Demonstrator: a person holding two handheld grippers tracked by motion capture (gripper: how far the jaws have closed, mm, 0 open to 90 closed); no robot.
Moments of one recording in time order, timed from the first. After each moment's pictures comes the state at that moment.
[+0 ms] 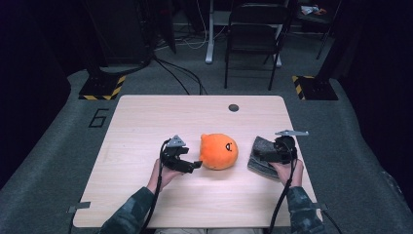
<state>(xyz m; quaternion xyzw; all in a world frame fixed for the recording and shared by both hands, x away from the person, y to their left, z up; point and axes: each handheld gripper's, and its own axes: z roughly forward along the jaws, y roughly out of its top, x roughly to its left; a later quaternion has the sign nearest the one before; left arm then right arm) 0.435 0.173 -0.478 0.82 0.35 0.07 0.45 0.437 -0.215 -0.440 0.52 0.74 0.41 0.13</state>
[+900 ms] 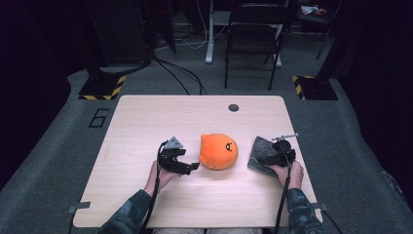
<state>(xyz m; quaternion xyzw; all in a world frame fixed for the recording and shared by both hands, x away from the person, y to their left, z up) 0.433 0.180 -0.481 0.82 0.35 0.07 0.44 0.470 -0.230 -0.503 0.56 0.77 0.27 0.12</state>
